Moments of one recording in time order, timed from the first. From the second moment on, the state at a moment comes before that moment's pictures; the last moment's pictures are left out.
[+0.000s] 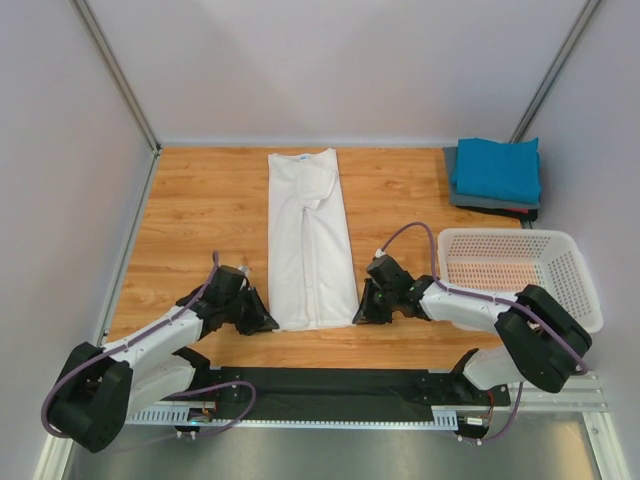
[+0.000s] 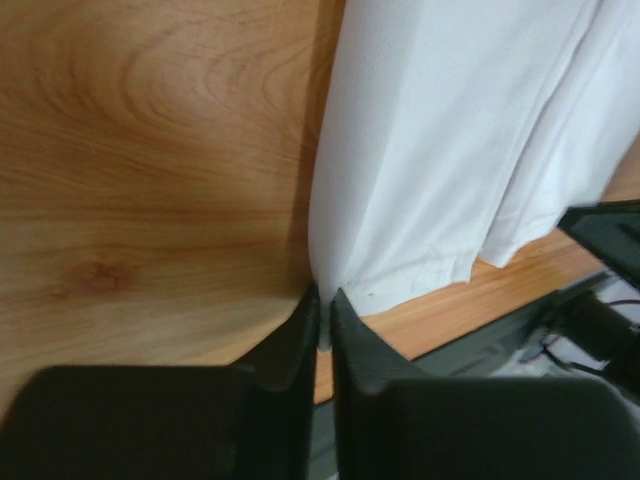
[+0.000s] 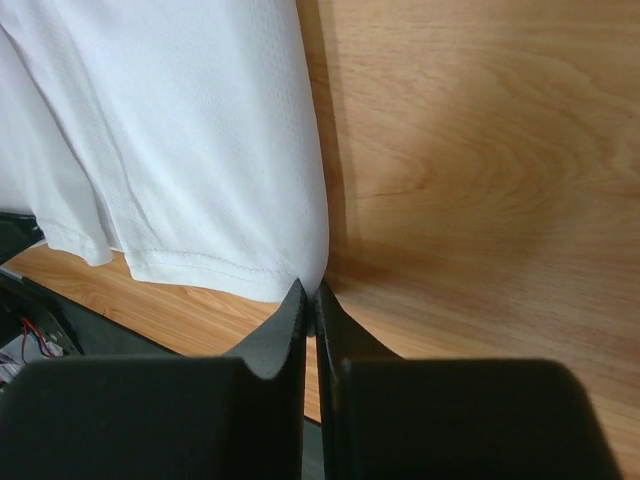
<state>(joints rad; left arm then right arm) -0.47 1.01 0.30 -0.29 0.32 -0.93 0.78 1.39 0.57 -0.21 -0.16 0.96</state>
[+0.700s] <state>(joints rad) -0.48 0.88 0.39 -0.64 0.23 -0.85 0.79 1.27 0.51 -0.24 -0.28 1.03</state>
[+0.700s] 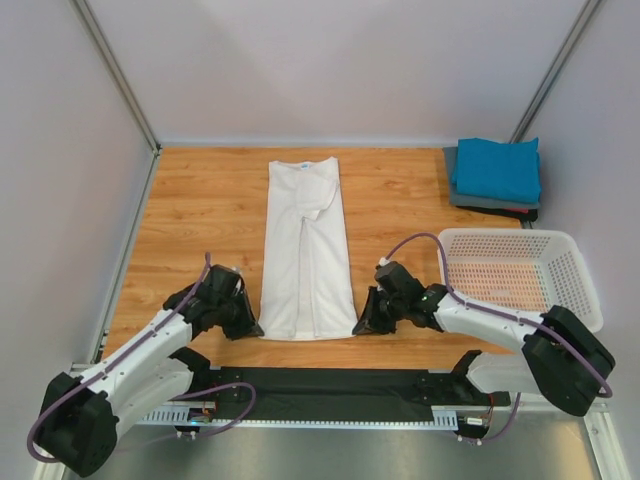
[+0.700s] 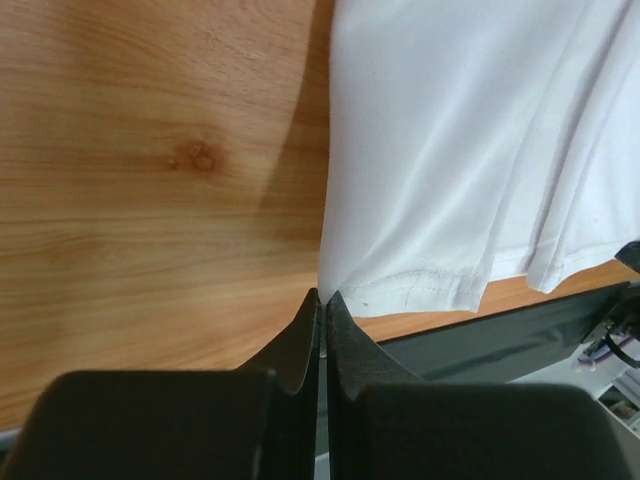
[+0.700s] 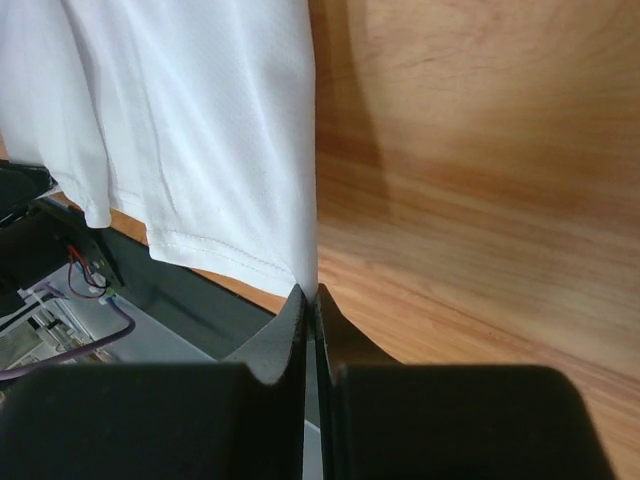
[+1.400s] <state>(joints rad) -0.40 1.24 1.03 -0.76 0.05 -0.62 0.57 1.49 1.04 -0.41 -0.26 0.87</state>
